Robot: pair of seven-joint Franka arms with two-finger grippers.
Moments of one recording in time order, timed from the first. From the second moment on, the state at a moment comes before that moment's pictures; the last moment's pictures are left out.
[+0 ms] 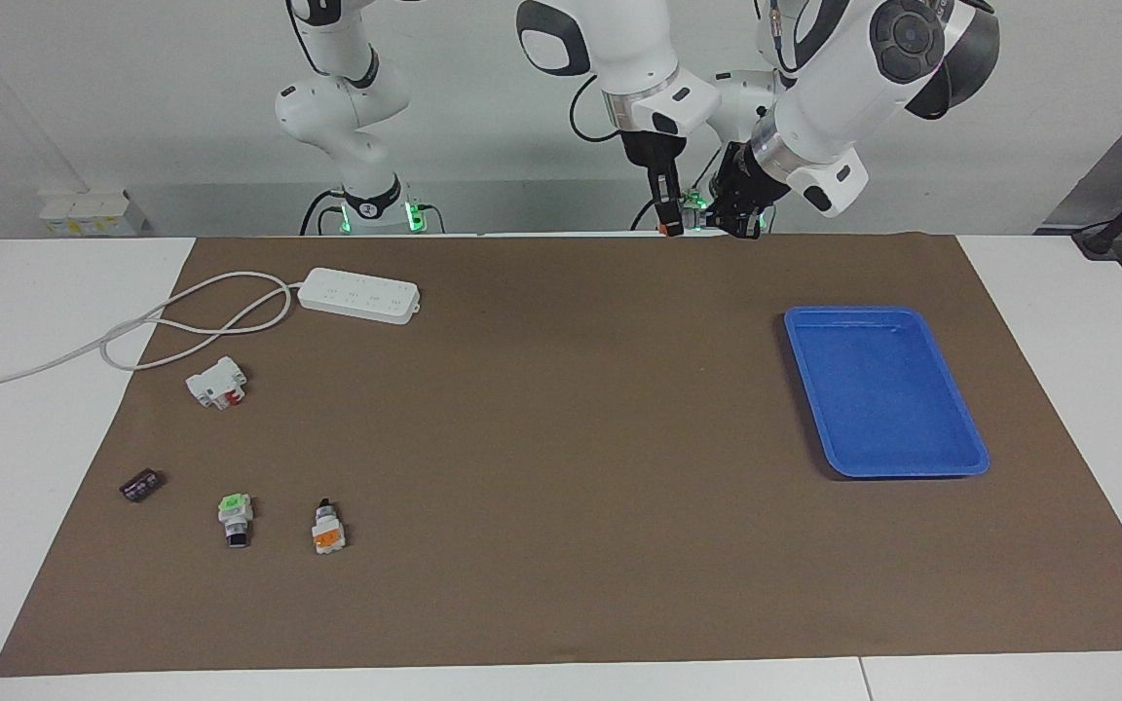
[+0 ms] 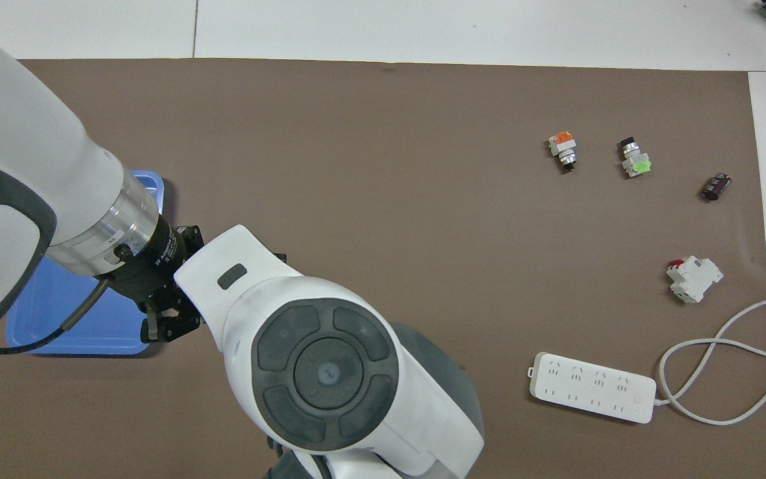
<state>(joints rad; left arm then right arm) -0.16 0.06 -0.18 -1.52 -0.29 1.25 -1.92 0.55 0.23 0.32 -1.45 0.09 1.98 -0.67</state>
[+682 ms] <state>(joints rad) -0.17 0.07 -0.19 -1.50 -0.28 1.21 -1.92 0.55 0.22 0.32 -1.45 0.10 1.97 -0.67</state>
